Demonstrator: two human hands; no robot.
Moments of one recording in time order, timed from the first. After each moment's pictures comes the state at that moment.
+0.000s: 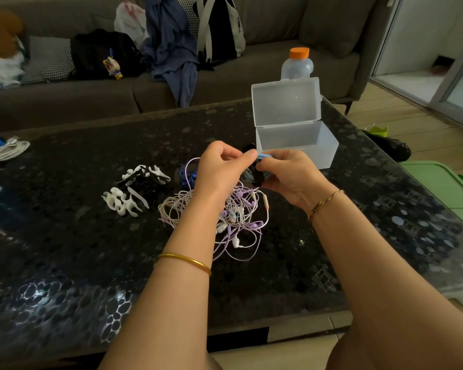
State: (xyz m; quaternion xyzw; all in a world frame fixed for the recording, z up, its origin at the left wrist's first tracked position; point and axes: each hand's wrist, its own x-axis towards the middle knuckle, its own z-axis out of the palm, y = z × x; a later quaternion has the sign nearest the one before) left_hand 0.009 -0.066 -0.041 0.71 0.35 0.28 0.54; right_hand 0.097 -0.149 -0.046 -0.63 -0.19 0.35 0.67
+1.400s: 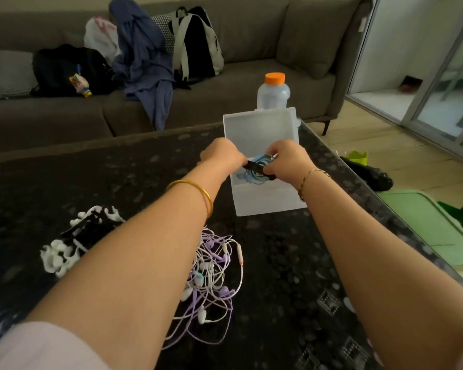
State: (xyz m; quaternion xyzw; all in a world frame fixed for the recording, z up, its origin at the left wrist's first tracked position) left_hand 0.171 -0.004 -0.026 0.83 0.42 0.11 0.34; right_hand 0.231 -0.109 -0.030 -0.90 -0.29 0.10 0.30
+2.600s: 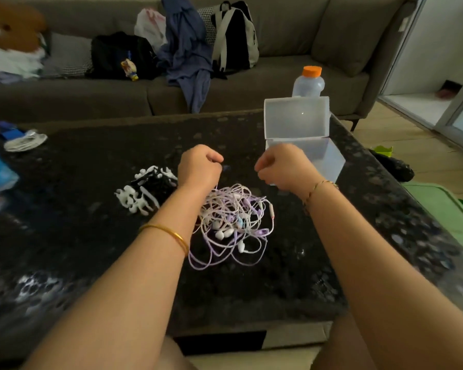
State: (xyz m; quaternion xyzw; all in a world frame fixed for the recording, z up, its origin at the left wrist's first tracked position) left_hand -0.008 -0.018 -0.029 0.79 0.44 0.25 0.34; right_hand 0.095 -0.134 -0.008 -0.86 -0.40 0.12 0.29
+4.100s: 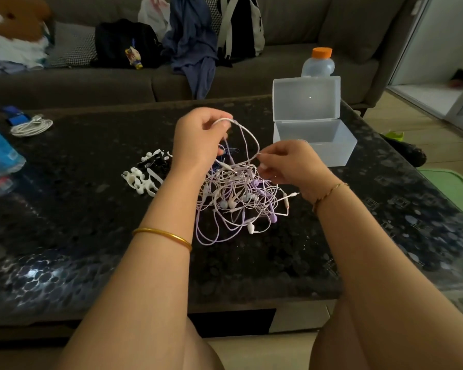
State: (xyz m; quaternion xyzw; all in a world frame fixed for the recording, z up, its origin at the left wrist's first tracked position) left_hand -0.044 -0.044 -0.010 0.75 0.31 0.38 0.45; right_hand 0.074 -0.146 -0.042 -0.76 -0.33 0.23 0.51
